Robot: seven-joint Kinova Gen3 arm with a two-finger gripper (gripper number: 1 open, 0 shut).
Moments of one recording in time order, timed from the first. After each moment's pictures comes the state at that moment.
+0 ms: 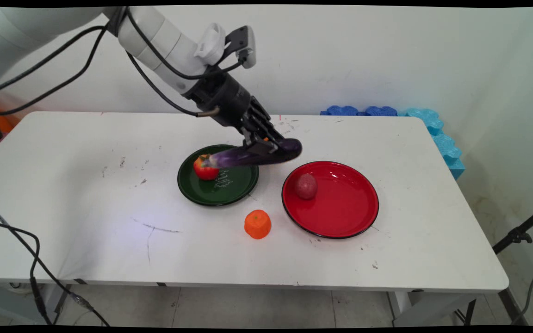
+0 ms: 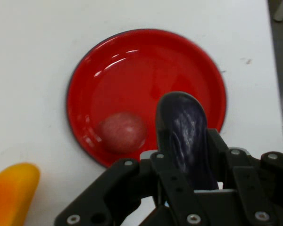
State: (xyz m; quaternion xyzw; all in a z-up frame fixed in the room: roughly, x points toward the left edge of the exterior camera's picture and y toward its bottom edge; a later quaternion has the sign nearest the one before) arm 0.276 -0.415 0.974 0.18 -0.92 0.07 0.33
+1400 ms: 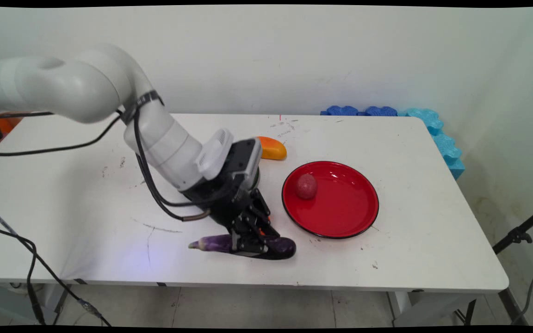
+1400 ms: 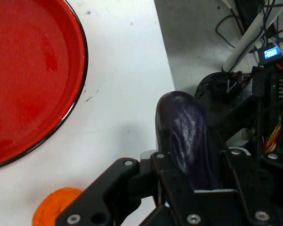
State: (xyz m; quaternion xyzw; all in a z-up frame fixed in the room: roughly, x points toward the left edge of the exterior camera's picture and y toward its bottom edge) arm 0.240 -0.323 0.874 0.09 -0.95 0.00 0.30
